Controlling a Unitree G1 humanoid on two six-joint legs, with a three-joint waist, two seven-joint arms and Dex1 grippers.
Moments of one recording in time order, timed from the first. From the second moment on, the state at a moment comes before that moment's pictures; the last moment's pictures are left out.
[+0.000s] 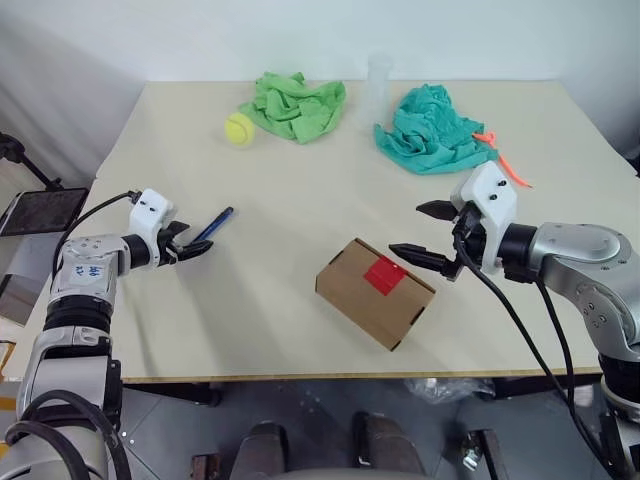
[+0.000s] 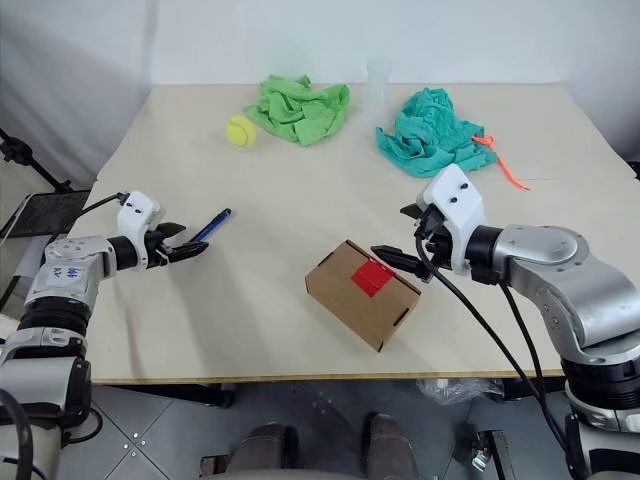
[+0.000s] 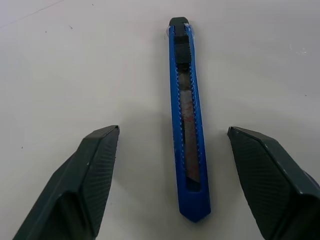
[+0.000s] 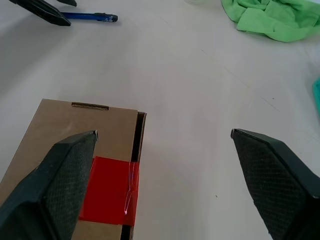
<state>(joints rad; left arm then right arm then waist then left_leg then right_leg) -0.80 0.71 0.05 0.88 -0.07 0.18 -0.85 -0.54 -0.82 -0.04 -0.44 0.56 0.92 0.69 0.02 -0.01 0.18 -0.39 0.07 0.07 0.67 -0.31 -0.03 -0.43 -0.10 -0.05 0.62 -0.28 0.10</state>
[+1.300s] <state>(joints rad) -0.36 0.80 0.10 0.15 -0.11 0.41 -0.89 -0.80 -0.58 0.18 -0.38 0.53 0.89 0.72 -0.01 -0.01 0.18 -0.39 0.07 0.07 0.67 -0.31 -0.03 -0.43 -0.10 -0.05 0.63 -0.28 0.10</state>
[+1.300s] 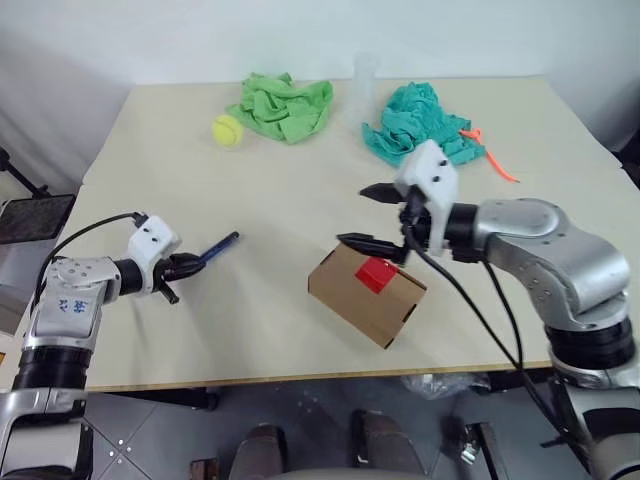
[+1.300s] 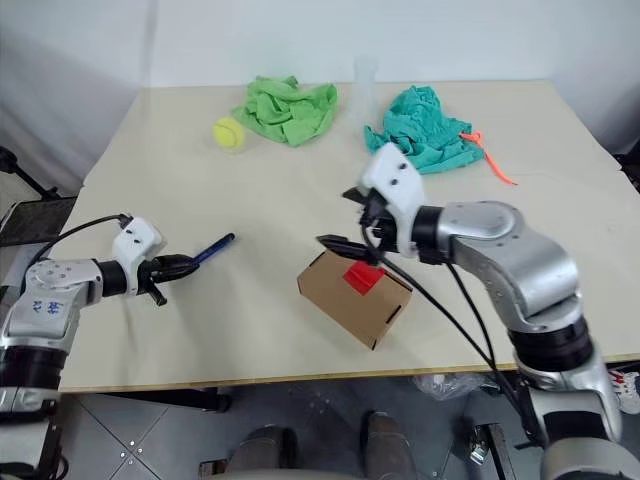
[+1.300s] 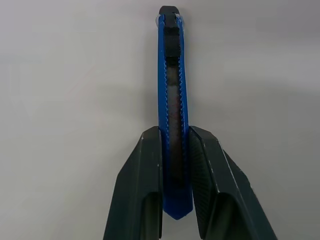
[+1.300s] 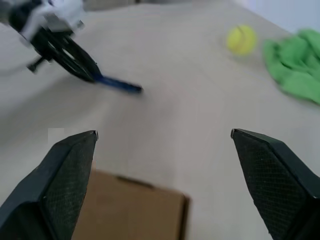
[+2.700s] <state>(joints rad) 0.01 0.83 0.19 -0.39 -0.29 0.72 -0.78 -1.11 -0.02 0.68 0.48 -0.06 0.55 0.88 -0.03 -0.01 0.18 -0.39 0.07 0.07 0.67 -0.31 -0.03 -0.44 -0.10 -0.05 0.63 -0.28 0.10</state>
